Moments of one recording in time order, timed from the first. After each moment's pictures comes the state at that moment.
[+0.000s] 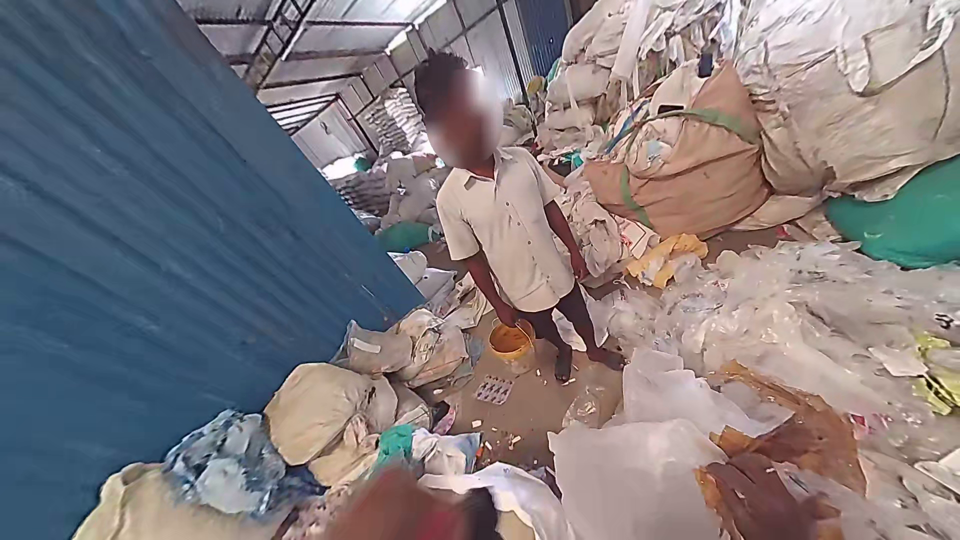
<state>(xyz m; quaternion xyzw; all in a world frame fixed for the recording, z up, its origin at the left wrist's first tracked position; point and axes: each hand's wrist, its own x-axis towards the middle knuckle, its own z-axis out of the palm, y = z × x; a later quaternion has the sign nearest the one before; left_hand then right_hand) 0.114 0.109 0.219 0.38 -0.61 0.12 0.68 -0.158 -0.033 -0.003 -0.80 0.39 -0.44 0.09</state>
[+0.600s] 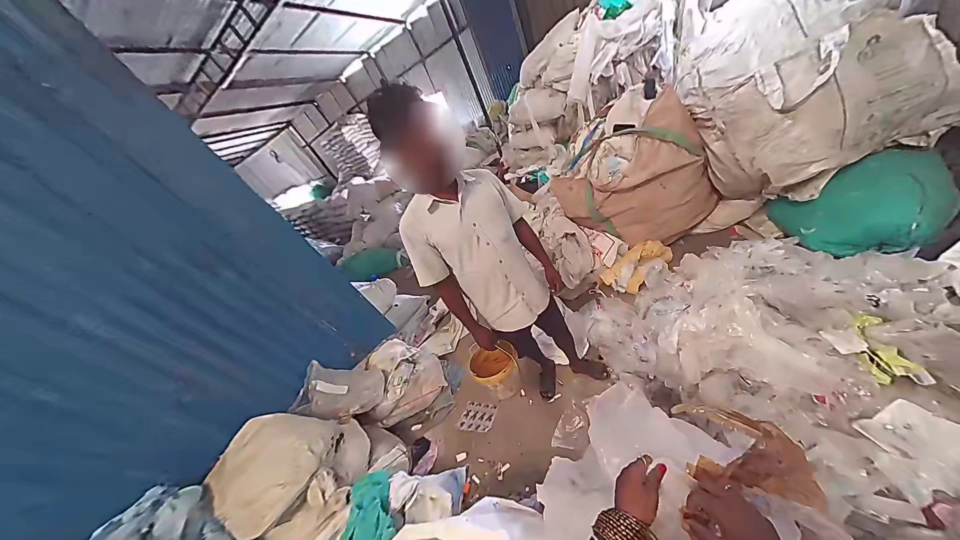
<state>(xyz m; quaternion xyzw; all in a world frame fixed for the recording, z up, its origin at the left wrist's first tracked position) 0.018 -0.031 -0.008 0.67 -0.53 -0.48 0.20 -0.158 -0.022 0.022 -0.81 0.46 -0.10 0.35</state>
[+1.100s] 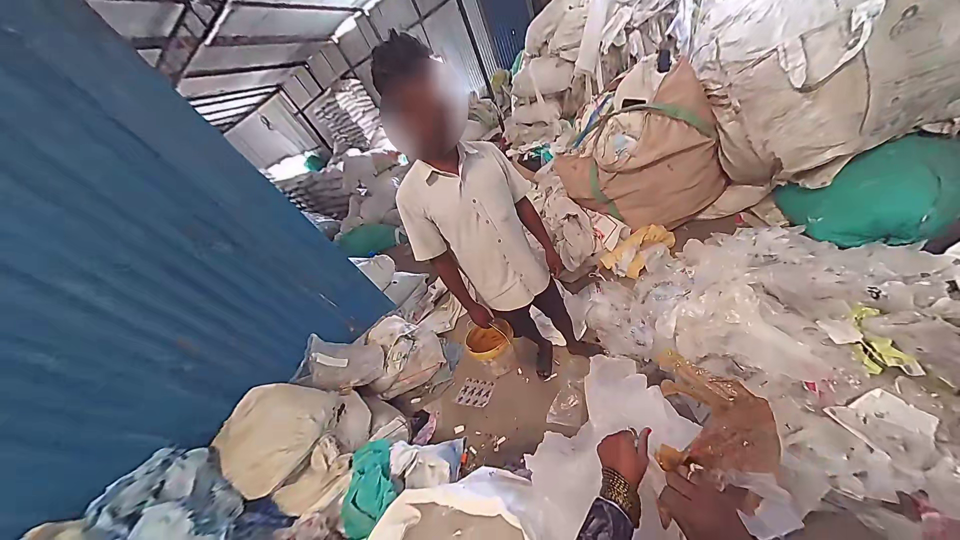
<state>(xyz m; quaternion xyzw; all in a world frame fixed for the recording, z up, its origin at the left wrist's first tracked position) 0.016 -0.047 -0.026 0.76 -0.55 -0.32 0.08 -0.142 -0.006 -0.017 -0.90 0.29 -0.30 0.10</state>
